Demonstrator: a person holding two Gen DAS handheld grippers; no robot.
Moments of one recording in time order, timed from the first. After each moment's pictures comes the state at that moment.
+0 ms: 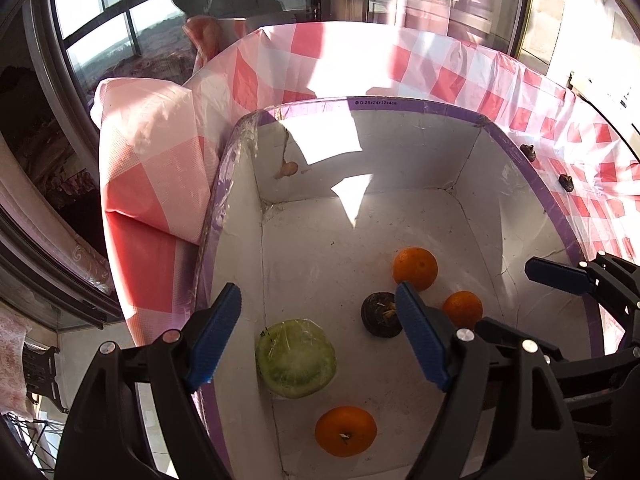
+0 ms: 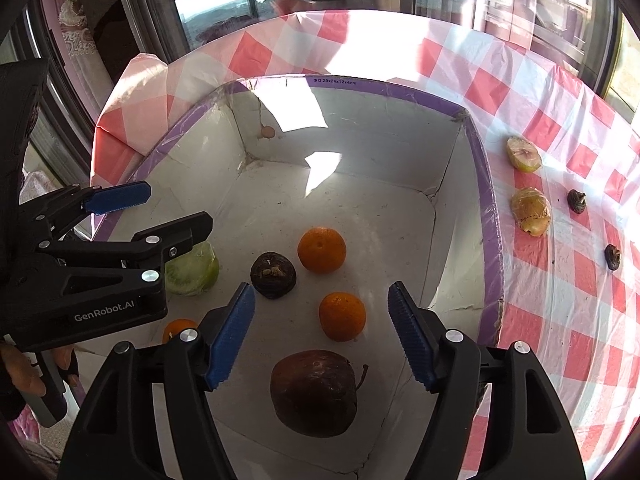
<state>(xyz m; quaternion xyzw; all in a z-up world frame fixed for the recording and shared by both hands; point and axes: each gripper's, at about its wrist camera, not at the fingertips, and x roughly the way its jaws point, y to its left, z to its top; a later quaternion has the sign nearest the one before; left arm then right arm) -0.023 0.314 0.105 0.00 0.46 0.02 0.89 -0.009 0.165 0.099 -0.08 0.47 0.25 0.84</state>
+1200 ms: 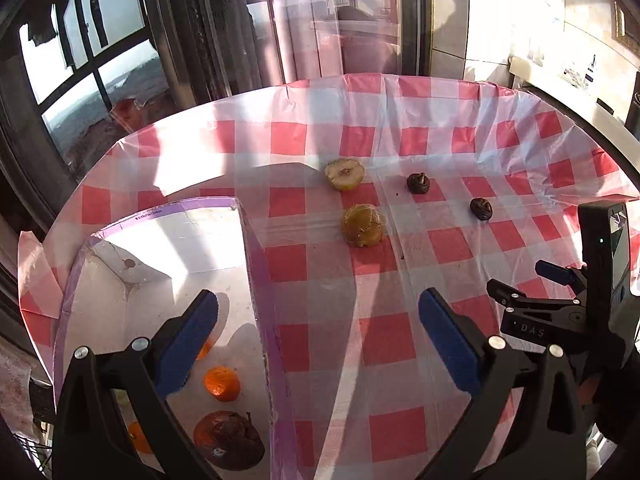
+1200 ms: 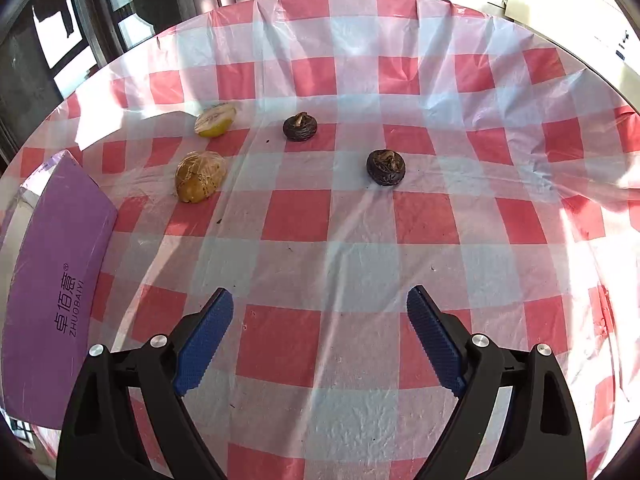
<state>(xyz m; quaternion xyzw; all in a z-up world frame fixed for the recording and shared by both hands) 0.017 0.048 0.155 0.06 0.42 -0.02 0.91 0.066 -0.164 0.044 0.02 0.47 0.05 0.88</state>
